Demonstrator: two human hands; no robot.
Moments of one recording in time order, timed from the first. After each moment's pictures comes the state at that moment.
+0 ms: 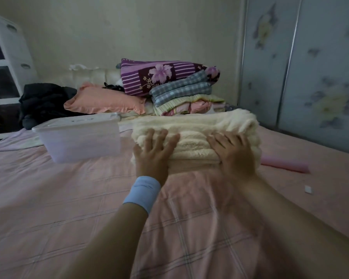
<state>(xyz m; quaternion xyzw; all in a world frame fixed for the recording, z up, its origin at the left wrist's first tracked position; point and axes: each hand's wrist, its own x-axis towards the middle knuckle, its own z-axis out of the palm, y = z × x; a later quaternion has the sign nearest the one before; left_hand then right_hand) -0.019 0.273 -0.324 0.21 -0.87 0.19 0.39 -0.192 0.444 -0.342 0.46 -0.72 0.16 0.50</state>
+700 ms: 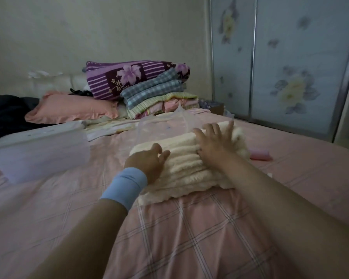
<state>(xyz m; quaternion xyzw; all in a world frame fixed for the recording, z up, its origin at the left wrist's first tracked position) -0.078 0.328 -0.295 0.20 -0.97 0.04 0.14 -0.245 0.483 -0.320 0.36 -0.90 0.03 0.24</state>
